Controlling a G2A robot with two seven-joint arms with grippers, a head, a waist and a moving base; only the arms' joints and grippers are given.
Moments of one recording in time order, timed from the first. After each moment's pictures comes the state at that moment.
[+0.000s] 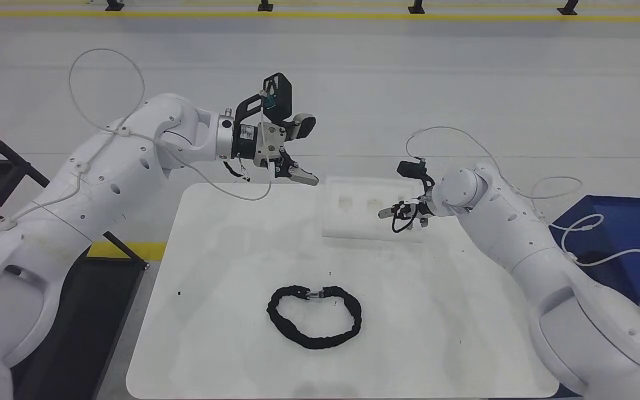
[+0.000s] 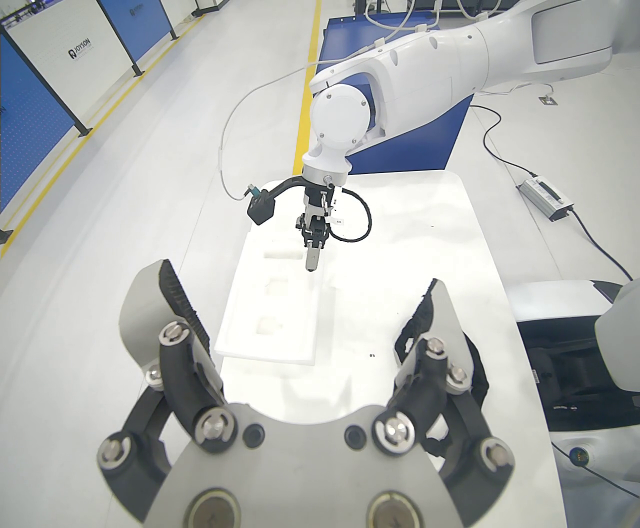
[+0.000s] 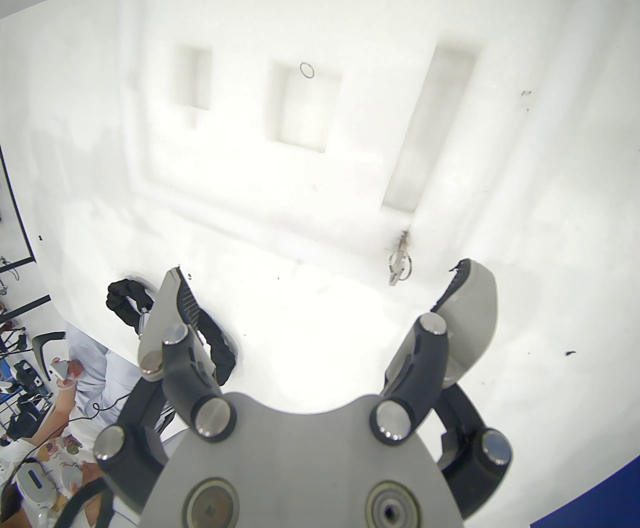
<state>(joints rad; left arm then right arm) 0.01 -0.93 -0.17 -1.11 0.42 -1.01 -0.08 -0.32 -1.27 0.46 -0.57 -0.11 -0.07 1.01</state>
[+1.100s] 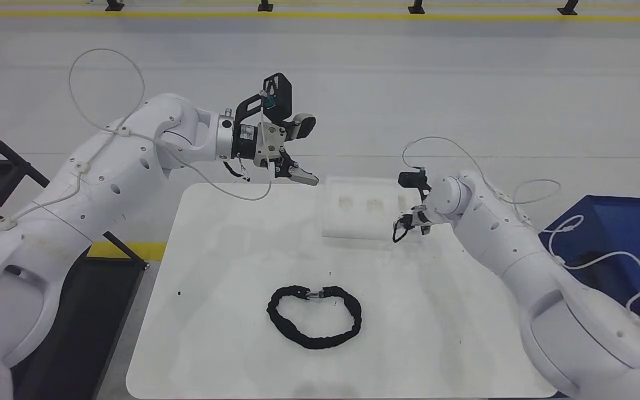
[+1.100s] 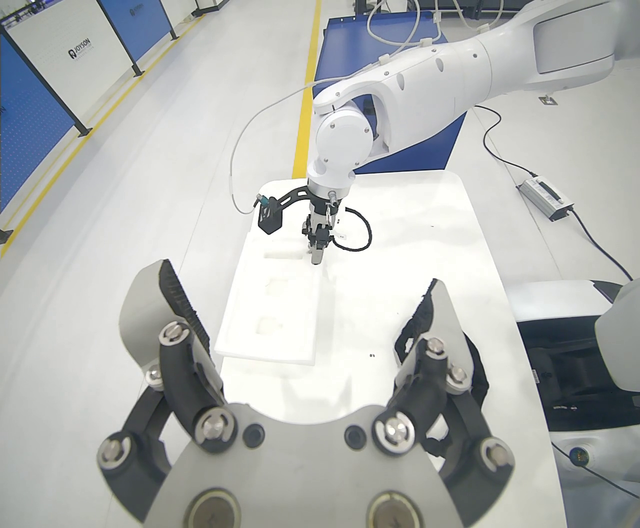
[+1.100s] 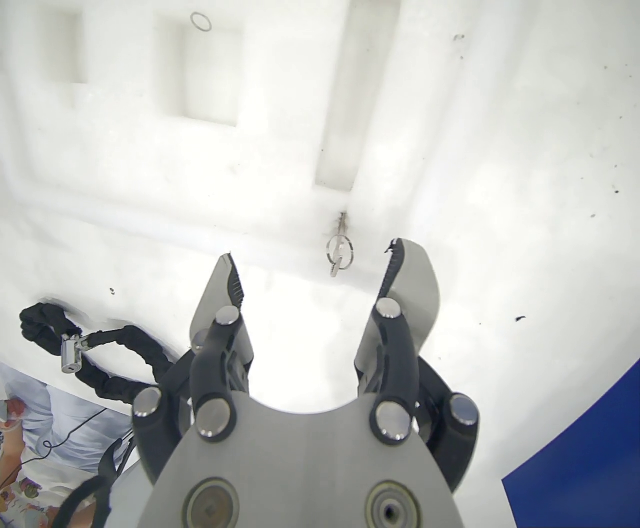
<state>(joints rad) 0.01 -0.93 -0.17 -1.11 0.42 -1.01 -0.08 -0.34 -1.30 0.45 -0.56 -0.32 0.05 1.02</state>
